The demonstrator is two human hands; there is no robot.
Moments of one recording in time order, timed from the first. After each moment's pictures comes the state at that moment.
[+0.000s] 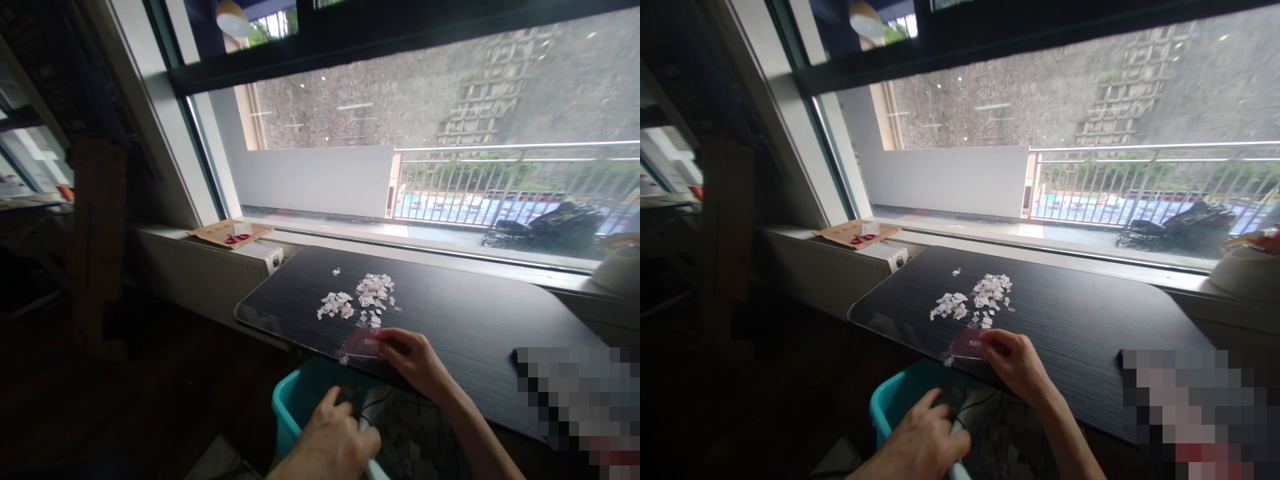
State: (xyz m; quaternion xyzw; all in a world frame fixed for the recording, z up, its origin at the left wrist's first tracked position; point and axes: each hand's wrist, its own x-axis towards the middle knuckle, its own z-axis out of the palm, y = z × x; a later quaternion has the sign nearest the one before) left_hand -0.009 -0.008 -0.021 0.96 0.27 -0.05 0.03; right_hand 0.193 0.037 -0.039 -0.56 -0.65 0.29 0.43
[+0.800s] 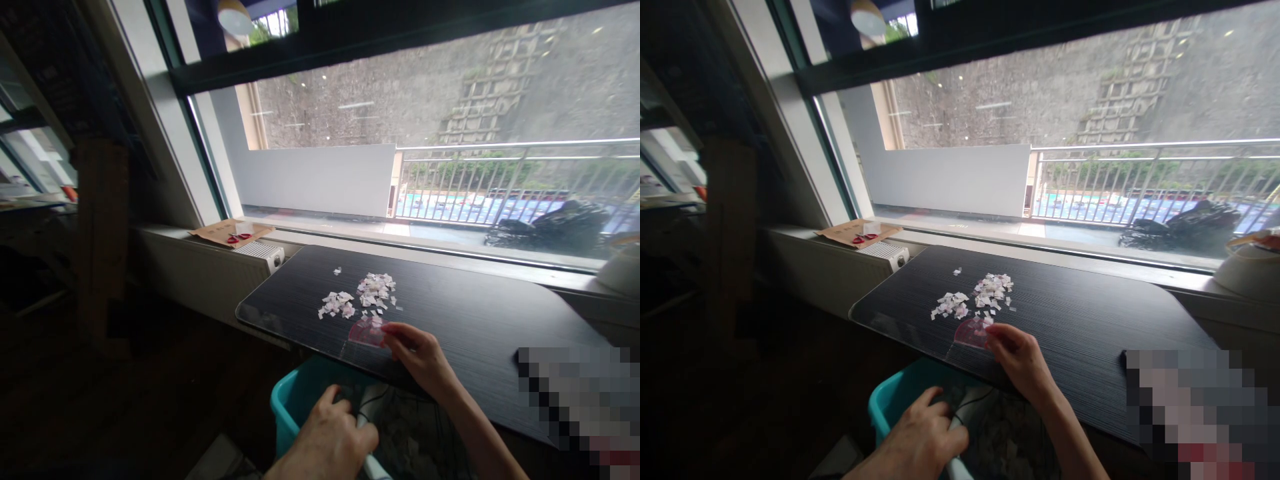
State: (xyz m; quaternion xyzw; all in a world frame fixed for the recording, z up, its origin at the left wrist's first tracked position) left_hand -0.013 -0.007 -0.026 0.95 0.29 -0.02 0.05; right_hand 0.191 0.031 -0.029 -0.55 -0.58 0.32 0.51
